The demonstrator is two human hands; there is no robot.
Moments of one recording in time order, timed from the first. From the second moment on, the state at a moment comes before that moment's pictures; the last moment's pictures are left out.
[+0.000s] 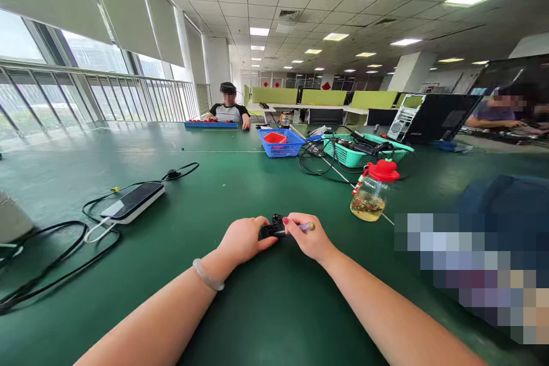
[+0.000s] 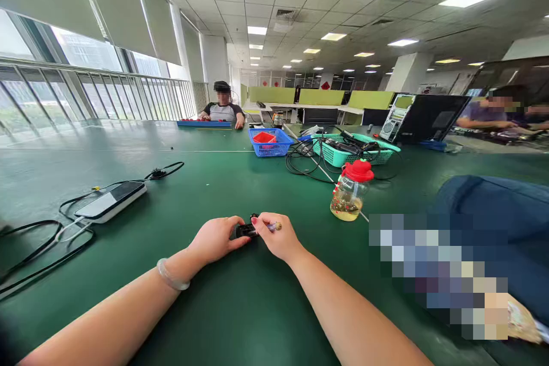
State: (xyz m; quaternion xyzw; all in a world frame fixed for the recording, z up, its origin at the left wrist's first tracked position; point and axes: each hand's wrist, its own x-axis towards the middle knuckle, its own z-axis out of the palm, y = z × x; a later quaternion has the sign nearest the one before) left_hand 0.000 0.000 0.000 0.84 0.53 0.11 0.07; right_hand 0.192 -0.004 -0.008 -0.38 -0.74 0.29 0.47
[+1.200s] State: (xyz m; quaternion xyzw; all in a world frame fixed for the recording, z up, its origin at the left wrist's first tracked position) left_hand 0.008 -0.011 -0.007 0.89 0.40 0.18 0.10; right_hand 0.209 0.022 -0.027 -0.48 -0.58 0.37 0.54
